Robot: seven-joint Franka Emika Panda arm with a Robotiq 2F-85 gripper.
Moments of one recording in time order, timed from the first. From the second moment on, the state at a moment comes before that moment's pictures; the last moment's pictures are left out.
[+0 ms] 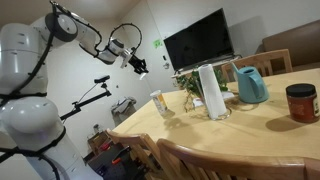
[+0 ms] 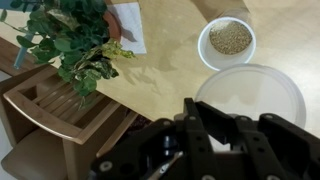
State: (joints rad) arm 0.44 0.42 0.26 -1.58 -0.60 2.08 0.30
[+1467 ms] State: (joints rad) arm 0.45 0.66 0.17 -1.50 -0.40 2.08 0.24
